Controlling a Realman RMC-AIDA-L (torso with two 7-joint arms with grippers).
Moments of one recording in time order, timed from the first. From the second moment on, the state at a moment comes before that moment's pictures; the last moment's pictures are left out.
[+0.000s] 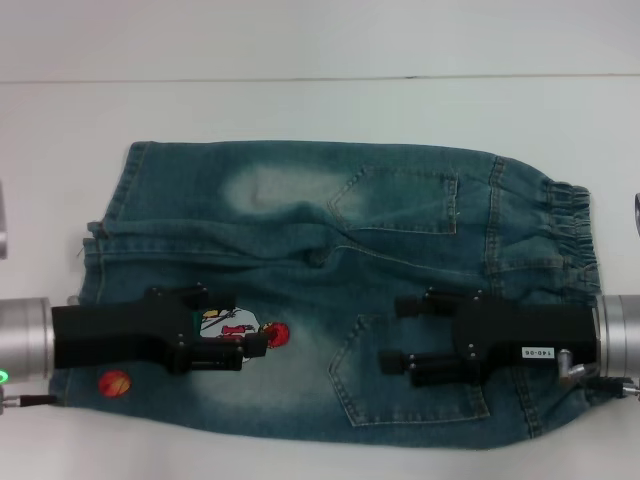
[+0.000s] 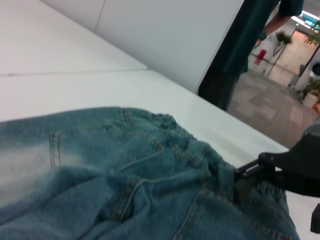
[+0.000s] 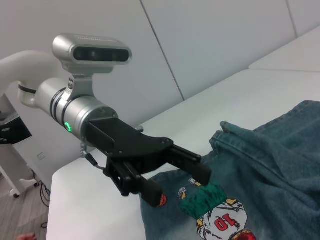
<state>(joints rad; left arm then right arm) -0.44 -2.13 0.68 0.69 2.12 1.61 -1.49 0.53 2.10 -0.72 -0.43 -2.04 -1.57 1.31</state>
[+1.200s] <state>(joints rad) -0.21 -2.14 0.29 0.94 2.29 1.70 -1.59 0.53 2.09 -0.72 -0.43 -2.02 -1.55 1.31</state>
